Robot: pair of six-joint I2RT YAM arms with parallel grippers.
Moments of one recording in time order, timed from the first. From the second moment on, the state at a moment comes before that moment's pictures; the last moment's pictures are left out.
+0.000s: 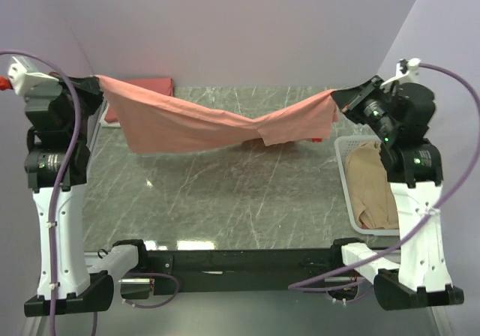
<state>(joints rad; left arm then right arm) 0.07 1.03 1.55 -0.60 -0.21 -0.83 0.06 1.05 1.51 -0.65 -0.19 0.70</state>
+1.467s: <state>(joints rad) 0.31 1.84 2.09 0.01 0.35 -0.99 -0.05 1.52 1.91 -0.23 -0.35 0.89</state>
